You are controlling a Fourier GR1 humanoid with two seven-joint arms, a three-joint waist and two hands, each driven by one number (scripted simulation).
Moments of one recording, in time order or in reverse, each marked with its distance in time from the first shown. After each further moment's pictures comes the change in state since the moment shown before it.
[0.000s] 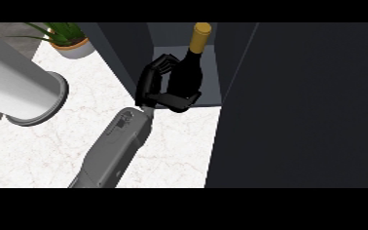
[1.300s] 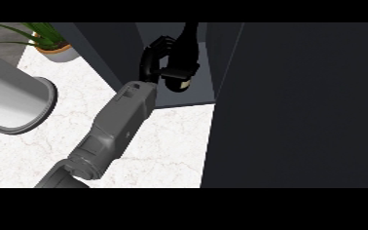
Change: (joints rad) left arm -0.373 0.004 0.075 0.572 0.153 0.090 -0.065; right arm 0.066 0.030 -0.003 0.008 -0.038 0.078 -0.087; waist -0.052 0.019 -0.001
